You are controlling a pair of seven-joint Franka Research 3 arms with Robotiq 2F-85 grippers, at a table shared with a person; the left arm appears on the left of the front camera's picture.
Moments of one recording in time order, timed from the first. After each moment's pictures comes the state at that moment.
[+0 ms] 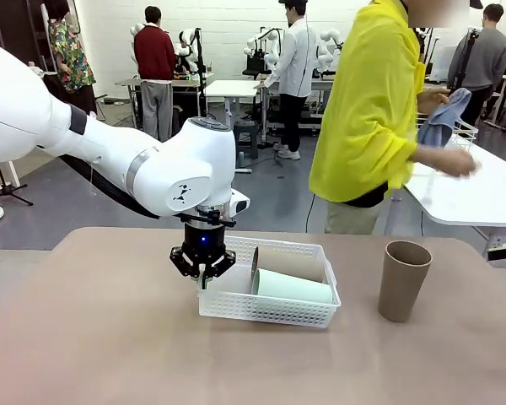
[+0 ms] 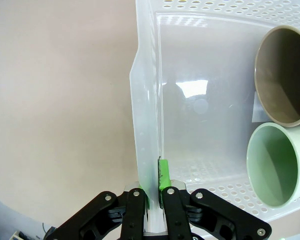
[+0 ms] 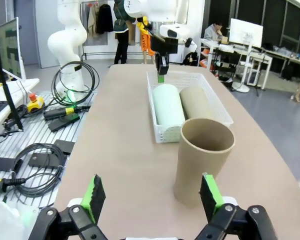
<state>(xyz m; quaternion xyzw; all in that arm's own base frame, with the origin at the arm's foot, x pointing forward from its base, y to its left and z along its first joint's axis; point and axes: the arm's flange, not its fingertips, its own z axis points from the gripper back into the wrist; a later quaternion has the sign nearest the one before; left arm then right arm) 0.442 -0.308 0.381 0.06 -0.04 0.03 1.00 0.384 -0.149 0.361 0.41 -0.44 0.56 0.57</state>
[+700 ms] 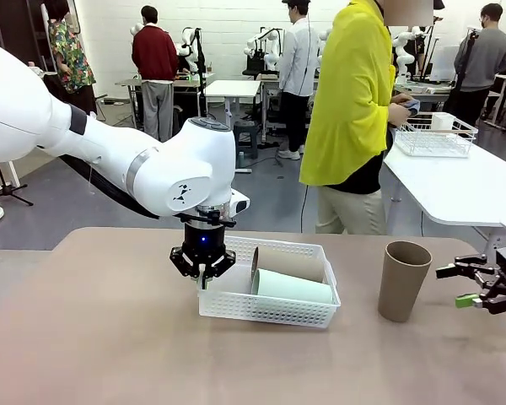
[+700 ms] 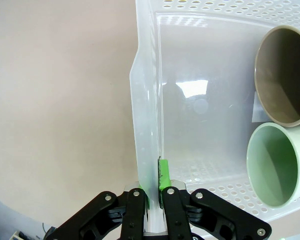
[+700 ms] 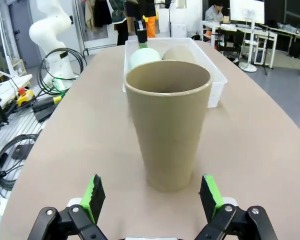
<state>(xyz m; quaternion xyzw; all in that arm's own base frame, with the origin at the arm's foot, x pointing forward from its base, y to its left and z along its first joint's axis) 0.442 -0.308 0.380 0.06 -0.04 0.03 1.00 0.458 -0.110 0.275 0.43 -0.40 0.55 0.60</state>
